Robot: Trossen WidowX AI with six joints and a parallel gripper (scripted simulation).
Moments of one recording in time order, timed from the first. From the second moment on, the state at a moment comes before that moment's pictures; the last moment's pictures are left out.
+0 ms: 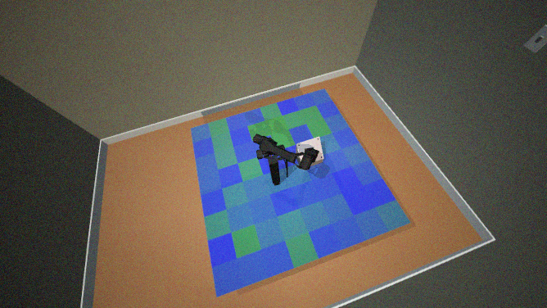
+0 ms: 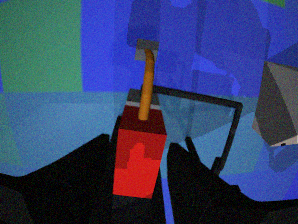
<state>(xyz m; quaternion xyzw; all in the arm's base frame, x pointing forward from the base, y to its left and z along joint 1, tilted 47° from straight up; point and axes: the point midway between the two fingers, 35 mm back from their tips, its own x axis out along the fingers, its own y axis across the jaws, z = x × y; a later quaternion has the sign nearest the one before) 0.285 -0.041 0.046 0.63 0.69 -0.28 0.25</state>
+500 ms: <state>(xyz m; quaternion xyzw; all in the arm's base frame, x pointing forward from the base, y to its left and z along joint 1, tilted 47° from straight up) 0.284 -0.037 0.043 0.62 0.69 -0.28 0.25</state>
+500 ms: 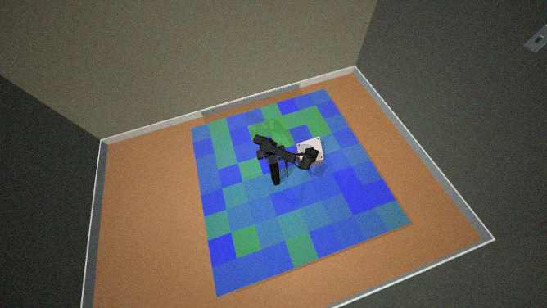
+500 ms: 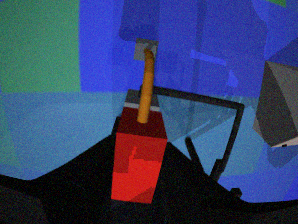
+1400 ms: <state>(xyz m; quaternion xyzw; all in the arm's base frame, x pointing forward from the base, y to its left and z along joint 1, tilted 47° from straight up) 0.286 -0.038 0.035 0.63 0.70 -0.26 0.23</state>
